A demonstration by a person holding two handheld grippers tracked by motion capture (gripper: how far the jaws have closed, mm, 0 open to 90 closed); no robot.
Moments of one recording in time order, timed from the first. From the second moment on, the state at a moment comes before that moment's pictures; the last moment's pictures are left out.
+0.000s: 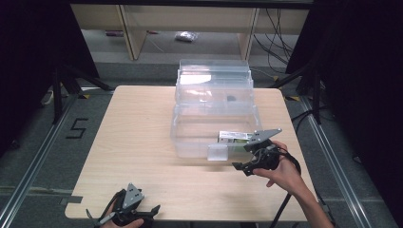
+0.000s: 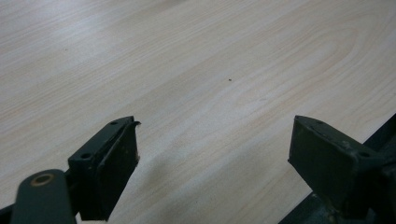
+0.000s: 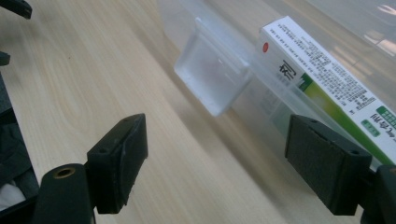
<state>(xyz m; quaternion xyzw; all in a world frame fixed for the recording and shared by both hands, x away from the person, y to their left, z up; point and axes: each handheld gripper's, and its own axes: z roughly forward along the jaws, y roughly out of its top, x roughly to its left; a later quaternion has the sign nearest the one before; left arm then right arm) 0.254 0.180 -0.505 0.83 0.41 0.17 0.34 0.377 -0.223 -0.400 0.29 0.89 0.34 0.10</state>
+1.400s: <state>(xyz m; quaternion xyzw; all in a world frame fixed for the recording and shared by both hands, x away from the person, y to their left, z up) 0.253 0.180 -0.504 0.83 0.41 0.18 0.34 0.321 -0.244 -0.462 0.34 0.87 0.36 0.08</state>
